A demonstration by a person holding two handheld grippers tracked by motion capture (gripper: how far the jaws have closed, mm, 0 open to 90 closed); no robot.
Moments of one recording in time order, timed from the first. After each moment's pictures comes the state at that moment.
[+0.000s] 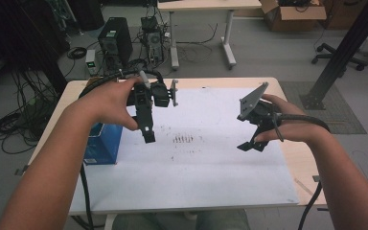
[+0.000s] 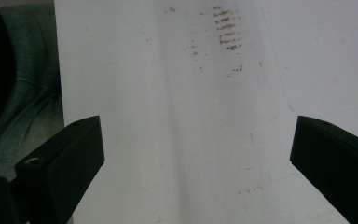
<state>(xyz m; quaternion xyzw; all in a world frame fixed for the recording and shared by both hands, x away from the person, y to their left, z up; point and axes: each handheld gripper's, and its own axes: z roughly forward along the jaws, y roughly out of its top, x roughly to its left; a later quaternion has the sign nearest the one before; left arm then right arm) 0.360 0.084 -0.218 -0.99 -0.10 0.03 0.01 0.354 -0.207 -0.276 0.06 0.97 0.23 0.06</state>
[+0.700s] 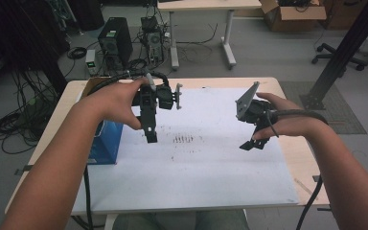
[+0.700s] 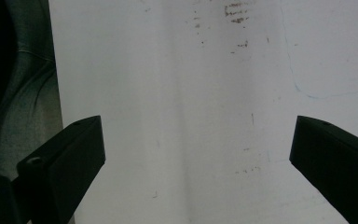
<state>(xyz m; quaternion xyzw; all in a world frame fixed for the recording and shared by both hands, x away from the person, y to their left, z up) 0.370 0.078 -0.228 -1.00 -0.06 0.03 0.01 0.364 -0.202 -0.279 0.05 0.98 0.17 0.04</state>
